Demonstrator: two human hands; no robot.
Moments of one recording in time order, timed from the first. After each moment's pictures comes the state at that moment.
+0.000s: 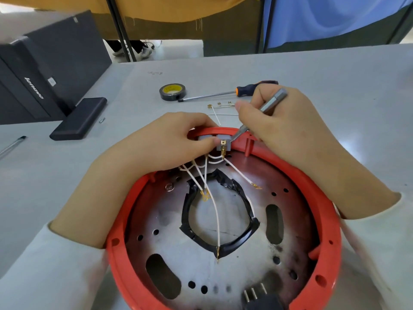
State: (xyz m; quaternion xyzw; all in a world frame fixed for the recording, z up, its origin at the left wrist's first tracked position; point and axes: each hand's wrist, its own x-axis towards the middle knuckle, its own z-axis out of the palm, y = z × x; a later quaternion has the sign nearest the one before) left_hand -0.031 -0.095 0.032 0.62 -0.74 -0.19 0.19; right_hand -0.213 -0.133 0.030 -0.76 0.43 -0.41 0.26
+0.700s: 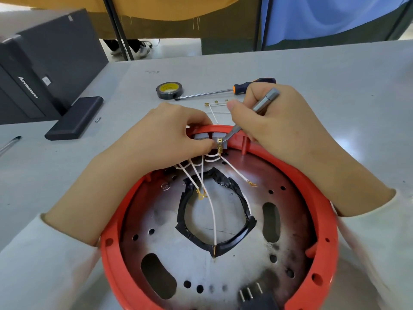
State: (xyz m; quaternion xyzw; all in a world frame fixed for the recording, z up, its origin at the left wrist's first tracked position) left_hand -0.031 -0.099 0.027 0.62 -0.75 -0.06 0.20; right_hand -0.211 -0.132 0.029 -0.77 0.40 -0.40 0.28
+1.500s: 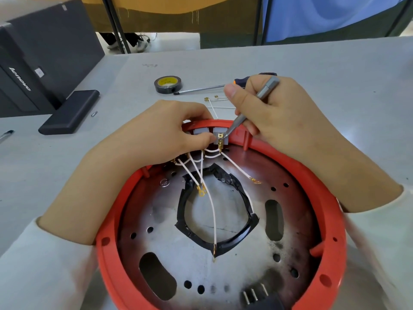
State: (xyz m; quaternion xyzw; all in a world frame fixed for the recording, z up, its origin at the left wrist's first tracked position) left_hand -0.027 -0.098 0.027 0.61 -0.76 -0.13 0.20; right_hand -0.209 -0.139 0.027 -0.79 0.39 -0.39 0.29
